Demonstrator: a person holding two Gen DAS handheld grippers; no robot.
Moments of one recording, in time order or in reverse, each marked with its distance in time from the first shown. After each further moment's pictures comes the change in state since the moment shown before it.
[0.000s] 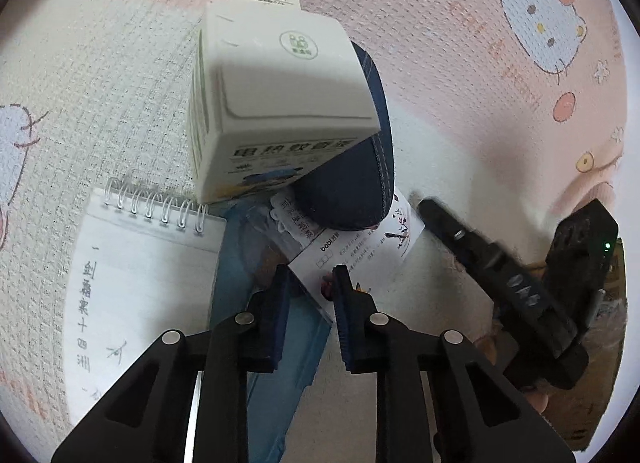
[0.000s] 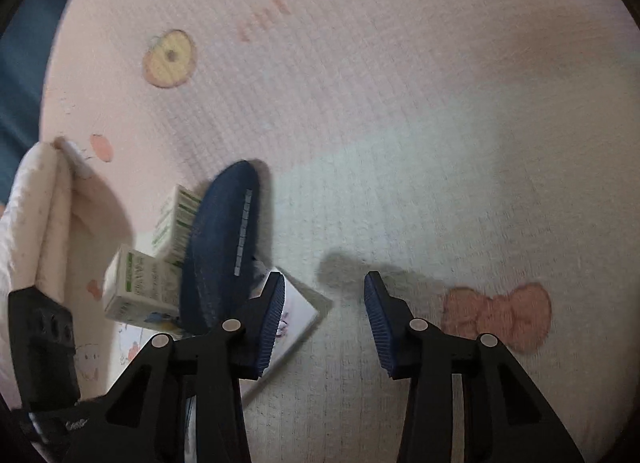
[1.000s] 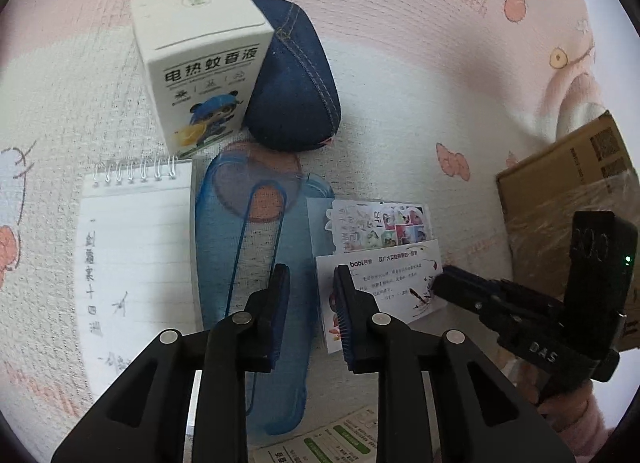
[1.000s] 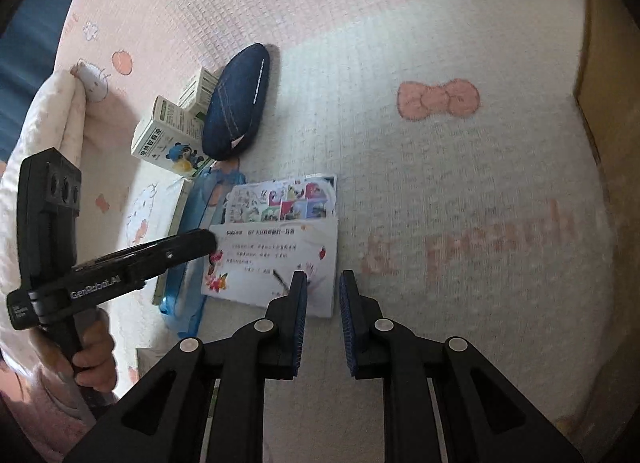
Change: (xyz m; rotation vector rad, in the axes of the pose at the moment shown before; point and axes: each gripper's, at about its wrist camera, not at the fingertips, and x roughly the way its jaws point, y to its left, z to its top) left arm -0.009 -0.023 -0.037 0.268 0.100 0.031; right arm -0.062 -0.008 -0.092 -0.012 0.205 -0.034
